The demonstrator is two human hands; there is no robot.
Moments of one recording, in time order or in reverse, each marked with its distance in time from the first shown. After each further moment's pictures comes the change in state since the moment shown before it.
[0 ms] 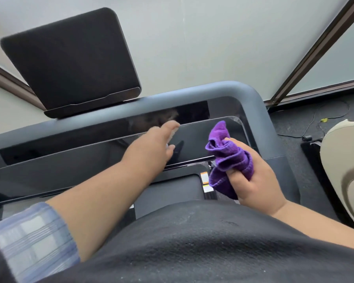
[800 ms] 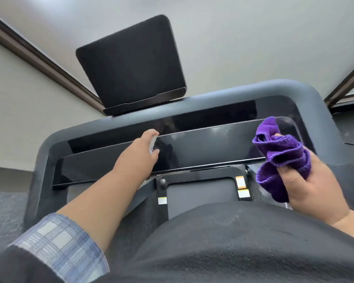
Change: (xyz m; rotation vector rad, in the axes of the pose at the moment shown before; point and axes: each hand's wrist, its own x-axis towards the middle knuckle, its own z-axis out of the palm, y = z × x) left_hand -0.040 -0.113 -0.022 0.027 0.048 -0.351; right_hand 0.004 -0.014 0.001 -0.052 0.025 0.135
